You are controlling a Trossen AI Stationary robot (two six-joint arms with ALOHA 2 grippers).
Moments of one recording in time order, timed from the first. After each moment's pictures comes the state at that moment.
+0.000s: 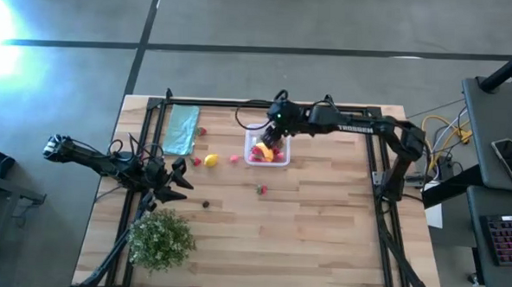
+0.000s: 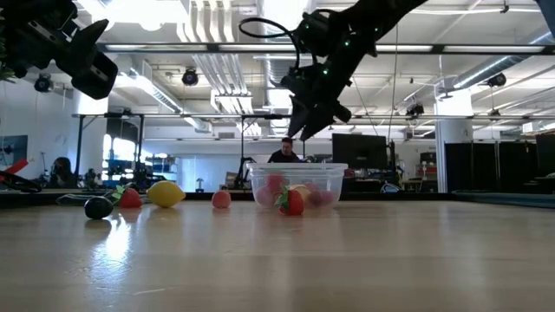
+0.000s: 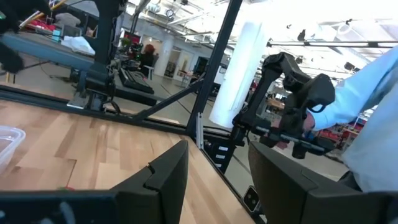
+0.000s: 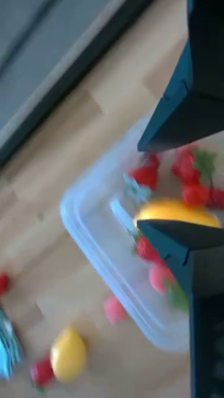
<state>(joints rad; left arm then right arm) -0.26 0.22 0.00 0.33 0.08 -0.36 -0.34 1.80 1.39 -0.49 0.12 0.28</state>
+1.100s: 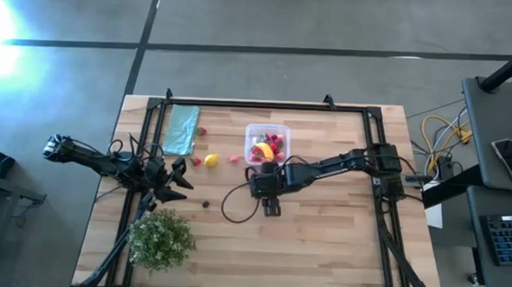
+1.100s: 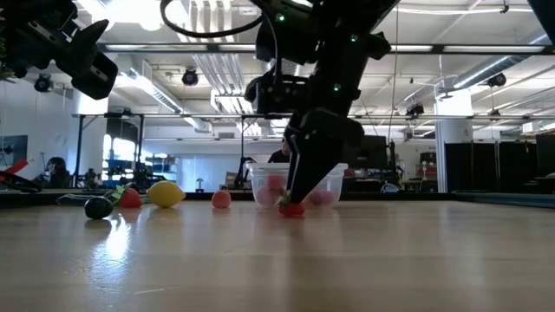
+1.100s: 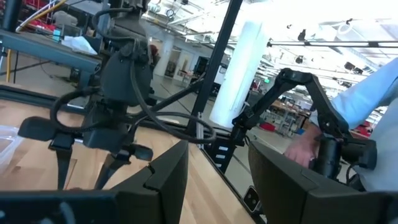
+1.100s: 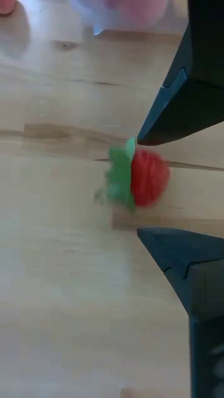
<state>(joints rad) -0.26 0.22 0.00 0.33 0.08 -0.36 0.09 2.02 1.39 -0.55 0.11 -0.04</state>
